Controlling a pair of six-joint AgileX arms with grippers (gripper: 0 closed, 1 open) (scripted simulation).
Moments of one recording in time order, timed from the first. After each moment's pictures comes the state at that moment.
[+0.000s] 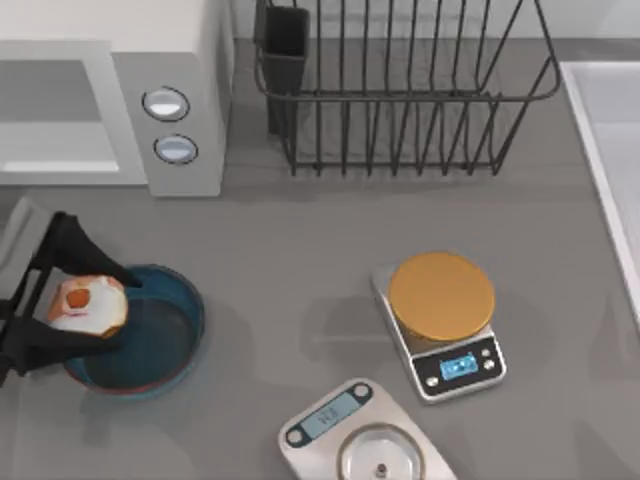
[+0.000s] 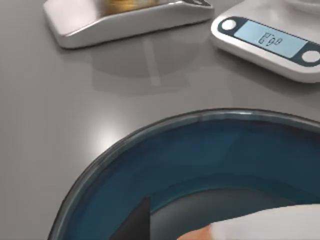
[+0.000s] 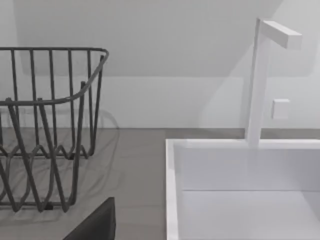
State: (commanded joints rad) left arm 0.21 2.32 1.26 -1.37 1.11 2.51; right arm 0.00 0.00 0.00 0.00 0.00 0.00
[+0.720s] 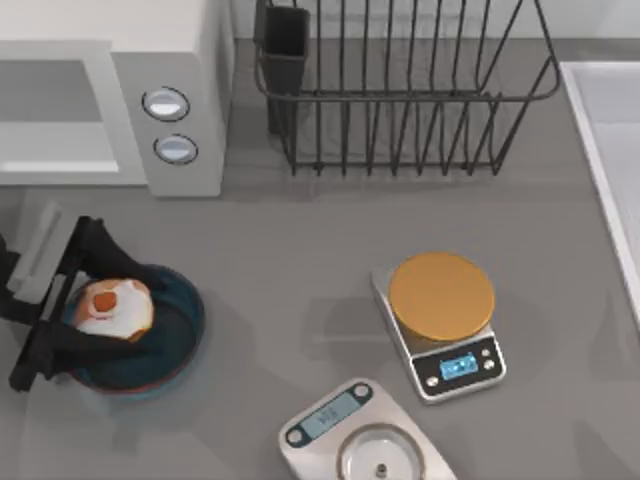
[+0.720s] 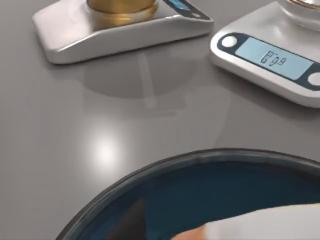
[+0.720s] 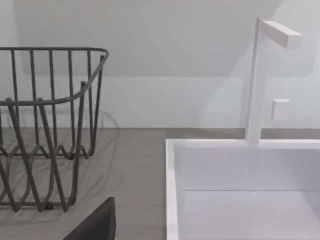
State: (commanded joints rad) left arm 0.13 2.31 1.19 -1.21 1.17 2.40; right arm 0.00 0.00 0.00 0.00 0.00 0.00
